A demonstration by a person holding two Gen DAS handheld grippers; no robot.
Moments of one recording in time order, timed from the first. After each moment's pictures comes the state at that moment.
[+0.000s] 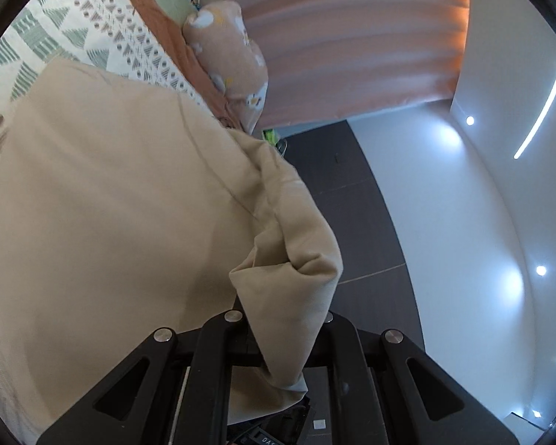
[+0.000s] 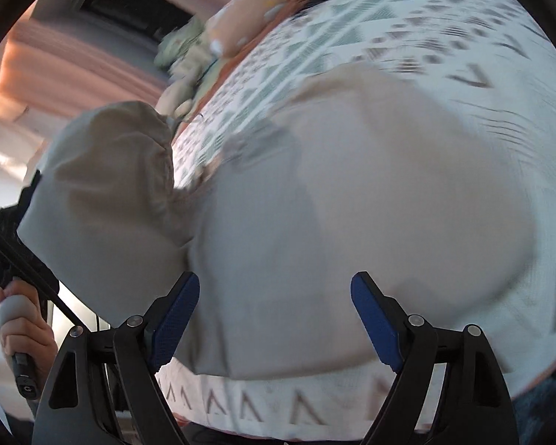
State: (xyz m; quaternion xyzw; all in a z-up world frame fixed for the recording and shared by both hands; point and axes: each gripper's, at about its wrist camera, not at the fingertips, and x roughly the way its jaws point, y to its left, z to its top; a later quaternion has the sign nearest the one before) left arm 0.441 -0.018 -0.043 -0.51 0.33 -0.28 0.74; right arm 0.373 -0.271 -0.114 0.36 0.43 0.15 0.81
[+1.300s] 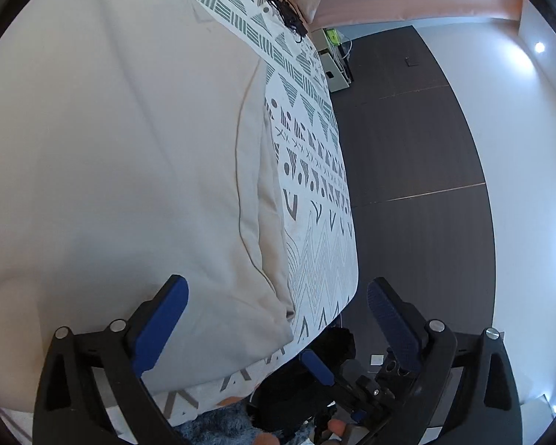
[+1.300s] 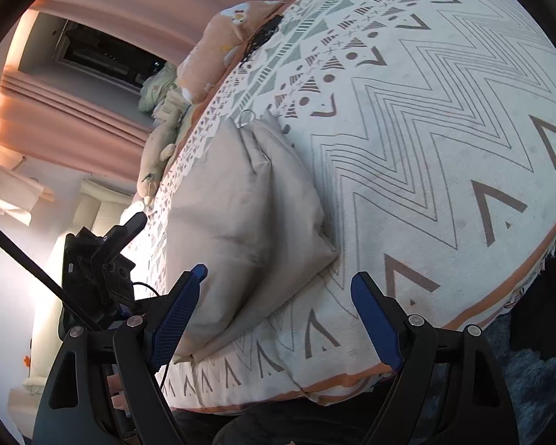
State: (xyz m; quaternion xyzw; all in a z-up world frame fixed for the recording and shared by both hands) left arm 0.398 -0.166 -0.135 -0.41 0.51 -0.25 0.72; right arm 0.280 -0.384 -0.115 0.41 0.40 0.12 0.81
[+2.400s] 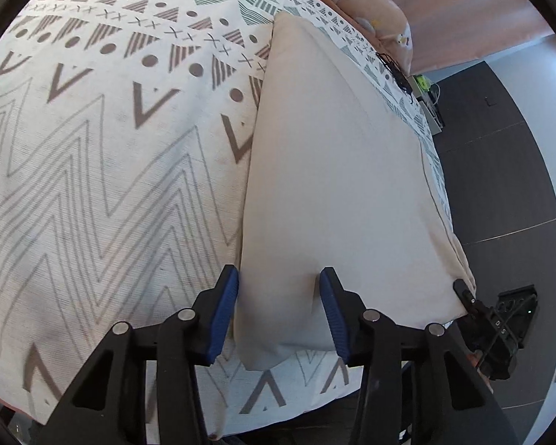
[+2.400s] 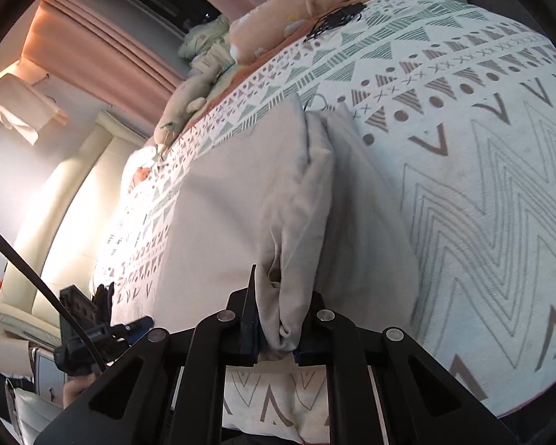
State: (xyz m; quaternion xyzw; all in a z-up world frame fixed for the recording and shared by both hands) left arm 0.326 -0.002 -0.172 -0.34 0.52 -0.07 0.78; right arm 0.385 -0.327 -0.100 0.29 0.41 0.19 0.84
